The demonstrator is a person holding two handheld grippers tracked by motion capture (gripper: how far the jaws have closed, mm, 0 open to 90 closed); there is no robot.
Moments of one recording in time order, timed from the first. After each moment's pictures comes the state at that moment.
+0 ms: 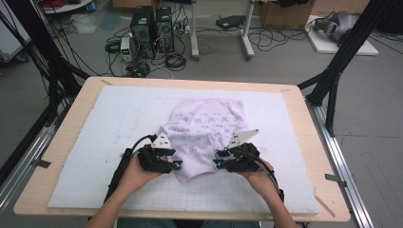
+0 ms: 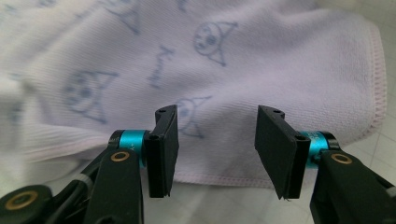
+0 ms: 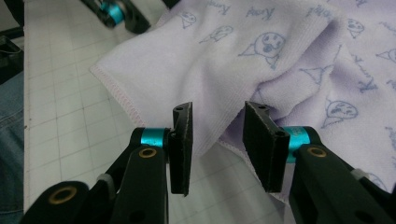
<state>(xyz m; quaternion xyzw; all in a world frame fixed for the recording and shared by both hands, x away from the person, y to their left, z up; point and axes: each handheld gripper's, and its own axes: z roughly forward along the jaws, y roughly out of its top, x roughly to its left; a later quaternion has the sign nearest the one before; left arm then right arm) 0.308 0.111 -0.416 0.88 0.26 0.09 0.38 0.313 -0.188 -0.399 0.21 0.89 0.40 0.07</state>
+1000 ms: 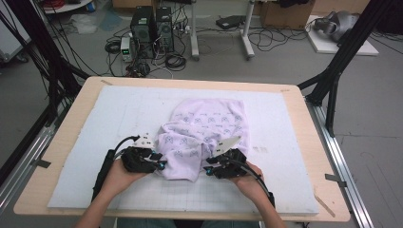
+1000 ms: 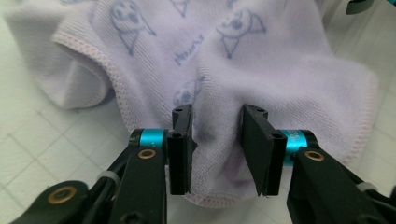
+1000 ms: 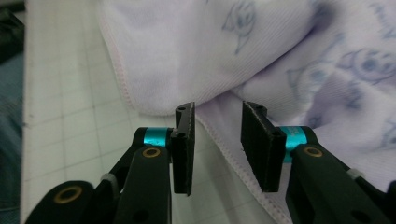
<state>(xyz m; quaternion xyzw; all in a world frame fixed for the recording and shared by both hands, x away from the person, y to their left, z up) 0.307 0.156 -0.419 0.88 0.29 0.08 0.37 0.305 -0.153 -0.416 0.17 0.91 0.36 0.06</state>
